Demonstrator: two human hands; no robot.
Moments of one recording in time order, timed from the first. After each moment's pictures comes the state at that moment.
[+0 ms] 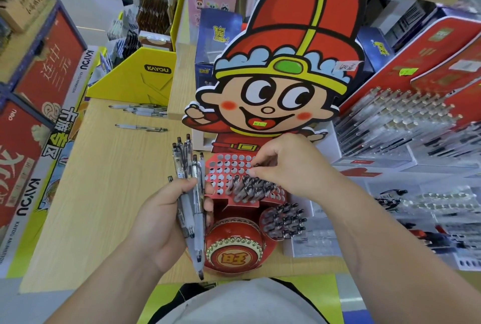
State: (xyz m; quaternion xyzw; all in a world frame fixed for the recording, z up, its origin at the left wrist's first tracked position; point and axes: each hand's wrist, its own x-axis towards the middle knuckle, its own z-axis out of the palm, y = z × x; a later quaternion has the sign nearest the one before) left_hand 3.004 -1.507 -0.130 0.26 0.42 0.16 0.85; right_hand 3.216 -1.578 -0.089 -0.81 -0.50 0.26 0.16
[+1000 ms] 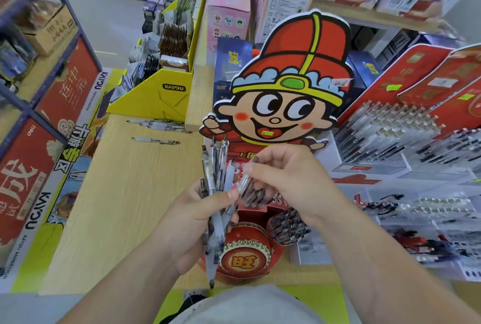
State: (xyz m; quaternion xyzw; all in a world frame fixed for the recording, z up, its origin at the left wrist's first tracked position) left_hand 2.994 -1.517 -0.103 0.37 0.34 0.14 0.85; right_hand 3.158 -1.591 -0.055 -0.73 -0.31 0.41 0.46
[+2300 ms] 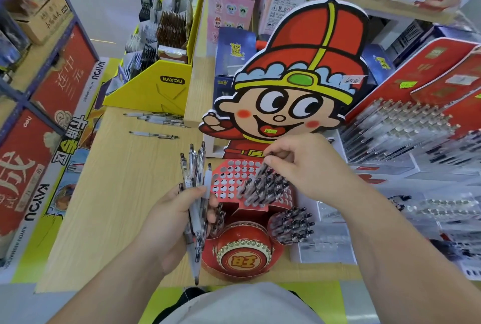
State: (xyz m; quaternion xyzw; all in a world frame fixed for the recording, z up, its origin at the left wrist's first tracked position) left_hand 2.983 -1.501 -0.132 0.35 0.44 0.16 0.81; right_hand 3.203 -1.582 -0.061 -0.81 -0.52 0.21 0.19
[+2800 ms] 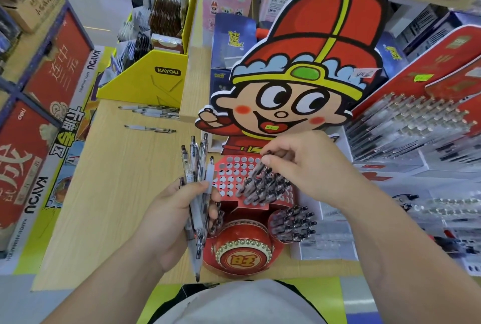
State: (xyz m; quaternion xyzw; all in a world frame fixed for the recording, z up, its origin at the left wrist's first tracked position) left_hand 2.992 -1.494 -0.139 0.35 0.42 0.15 0.82; right_hand 3.210 -1.579 -0.068 -0.79 -0.53 0.23 0.20
